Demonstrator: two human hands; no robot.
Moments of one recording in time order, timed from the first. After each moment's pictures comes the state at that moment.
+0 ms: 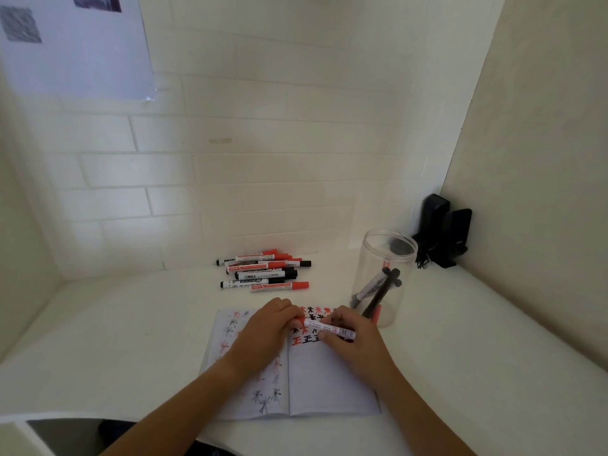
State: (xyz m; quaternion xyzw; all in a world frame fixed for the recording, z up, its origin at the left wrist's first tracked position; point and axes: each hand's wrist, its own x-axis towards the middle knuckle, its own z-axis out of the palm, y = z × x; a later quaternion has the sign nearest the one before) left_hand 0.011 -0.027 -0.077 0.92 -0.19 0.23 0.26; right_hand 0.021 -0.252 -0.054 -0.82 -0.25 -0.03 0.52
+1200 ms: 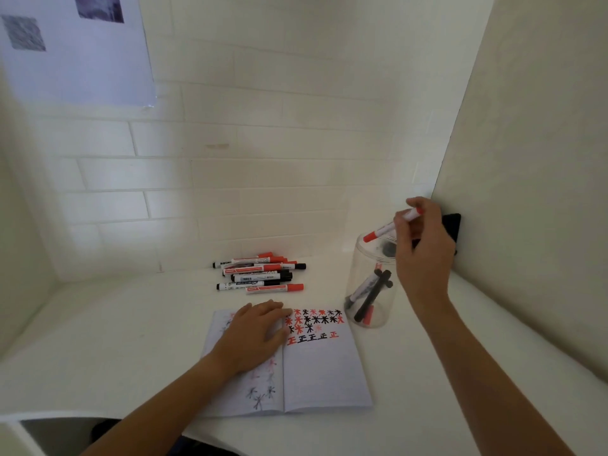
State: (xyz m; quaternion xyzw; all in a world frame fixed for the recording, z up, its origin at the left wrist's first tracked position) left_hand 0.001 -0.006 -0.081 0.96 -0.11 0.13 0.21; right_hand 0.051 -0.293 0.094 -0.74 -0.17 -0.46 0.45
